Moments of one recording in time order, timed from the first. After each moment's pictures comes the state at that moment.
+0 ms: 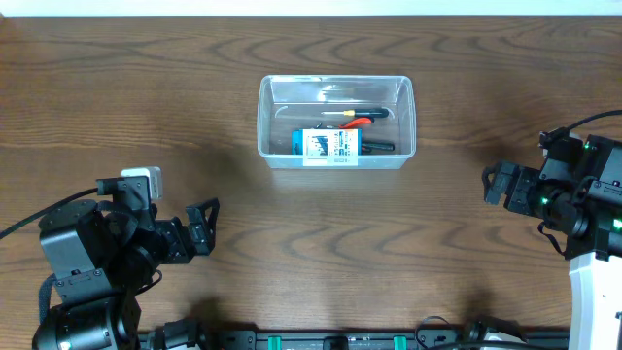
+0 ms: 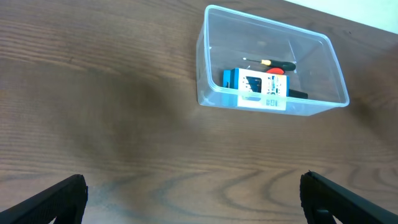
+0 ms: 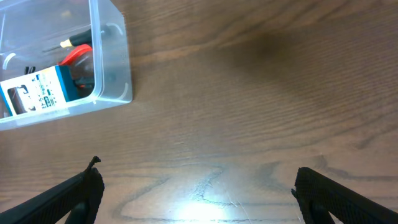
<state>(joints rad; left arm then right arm) 0.25 0.70 1.03 -1.11 0.47 -0.02 -0.29 1.06 1.04 -0.99 -0.25 0.04</state>
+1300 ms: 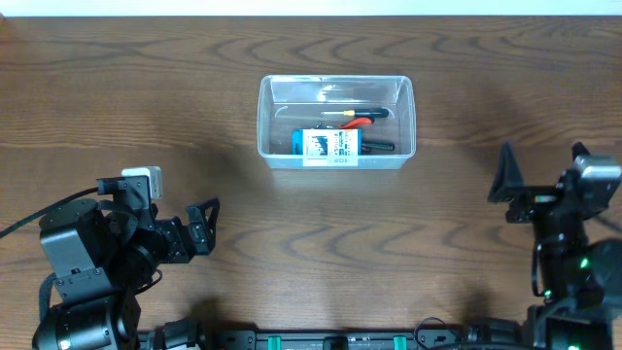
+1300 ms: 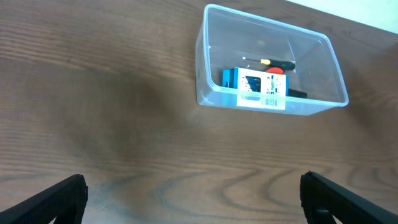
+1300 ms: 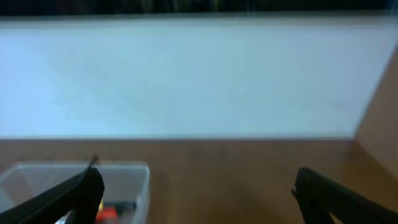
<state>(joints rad) 0.25 0.70 1.02 -1.11 0.47 -0.02 -0.15 0.47 0.67 -0.21 -0.16 0.03</state>
